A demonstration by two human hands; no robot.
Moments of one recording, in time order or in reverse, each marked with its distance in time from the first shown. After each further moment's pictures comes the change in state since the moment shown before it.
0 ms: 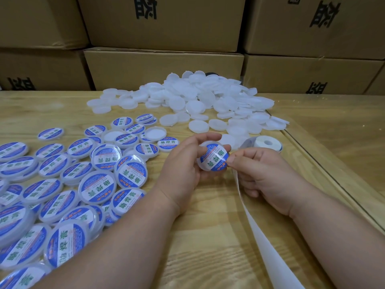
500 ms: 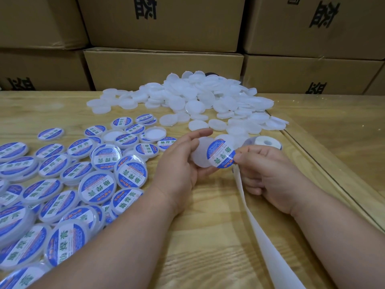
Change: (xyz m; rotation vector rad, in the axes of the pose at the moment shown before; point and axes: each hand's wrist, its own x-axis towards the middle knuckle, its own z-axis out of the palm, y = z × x) left_hand -0.003 0.006 0.001 -0.103 0.116 -0.012; right_hand -0.001 -0.003 -0.003 0.107 0.006 -0.015
